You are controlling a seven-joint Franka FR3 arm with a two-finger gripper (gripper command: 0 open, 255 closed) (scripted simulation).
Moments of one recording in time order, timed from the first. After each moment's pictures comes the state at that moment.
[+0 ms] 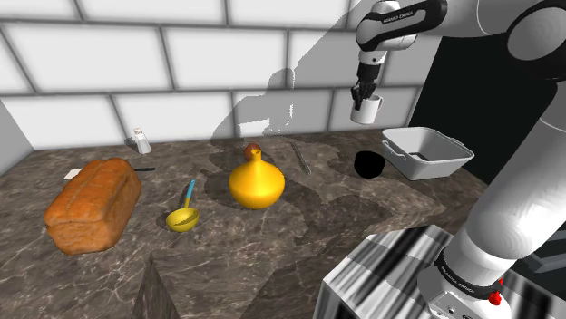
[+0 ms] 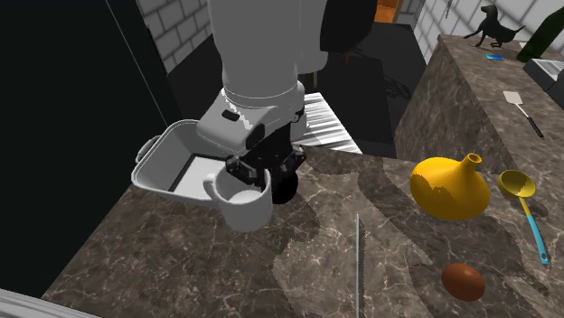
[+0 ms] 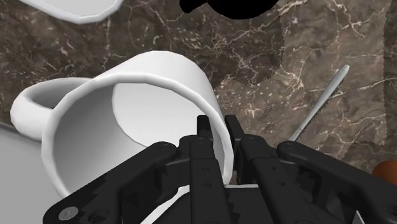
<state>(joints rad) -0.09 0.00 -0.30 -1.85 0.00 1.87 -0.34</state>
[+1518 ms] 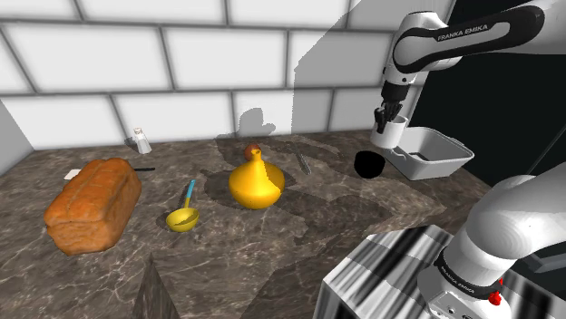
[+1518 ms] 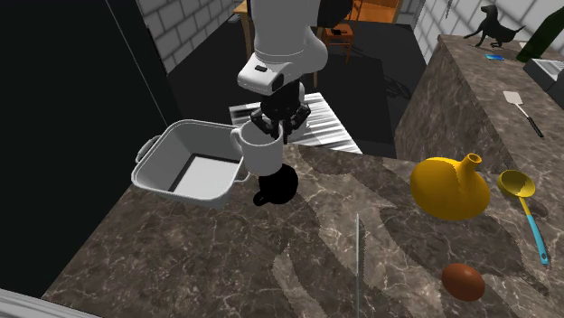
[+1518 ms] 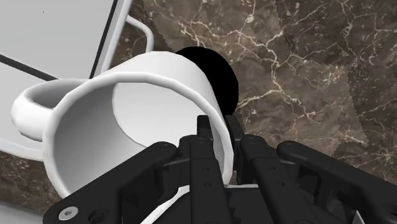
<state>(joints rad) -0.10 -0.49 -0.24 -2.40 -0.12 1.94 -0.22</state>
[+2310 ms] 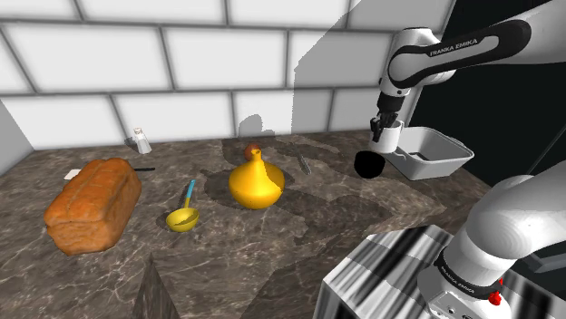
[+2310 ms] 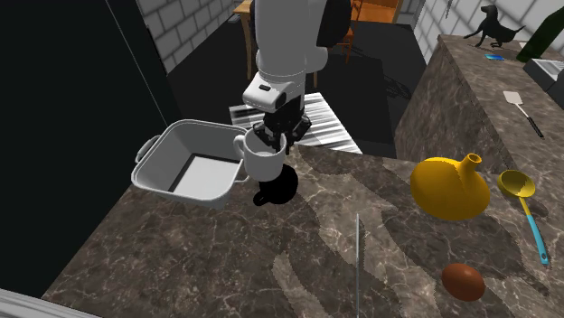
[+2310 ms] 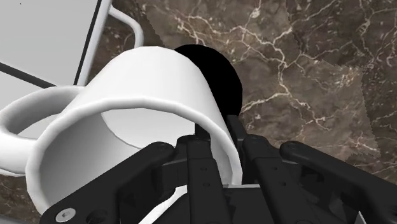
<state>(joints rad) -0.10 -0.47 -0.24 -2.47 -0.12 2.05 -0.22</state>
